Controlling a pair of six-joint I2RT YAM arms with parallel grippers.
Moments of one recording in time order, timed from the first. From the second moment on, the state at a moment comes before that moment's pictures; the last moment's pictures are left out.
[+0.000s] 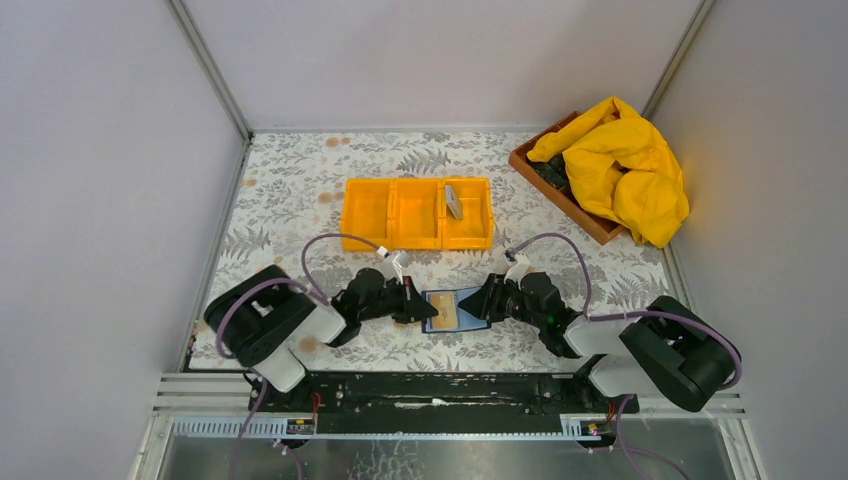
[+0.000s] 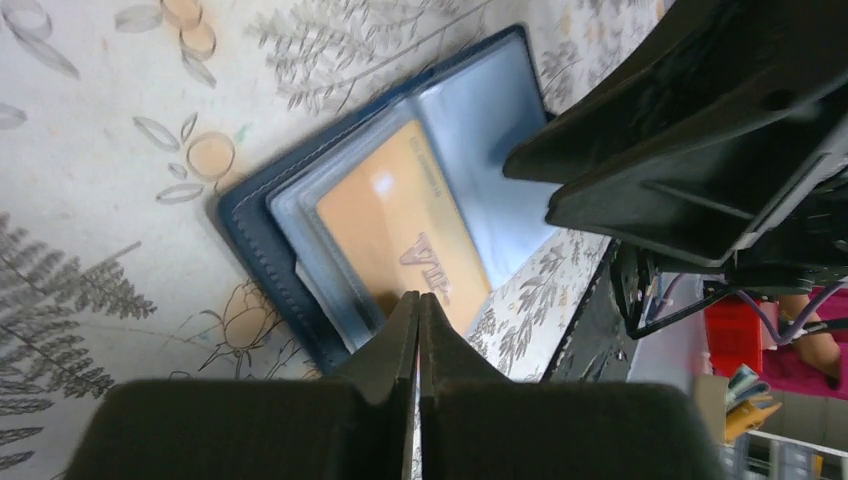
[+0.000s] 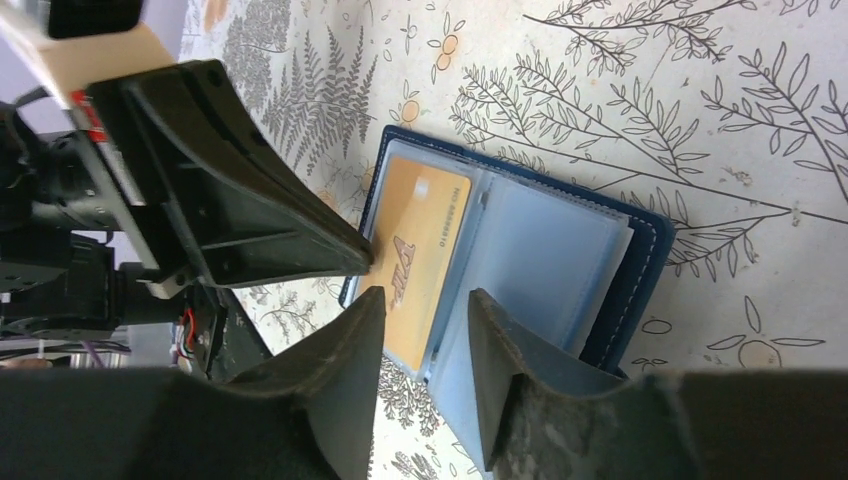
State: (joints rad) left arm -0.73 1.57 0.25 0.90 0.37 -0.84; right arm 0.68 1.33 0.14 0.78 -0.25 0.80
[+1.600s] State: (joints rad) left arm -0.72 1.98 0.14 1.56 0.47 -1.07; right arm 0.67 1.87 0.20 1.40 -0.56 1.05
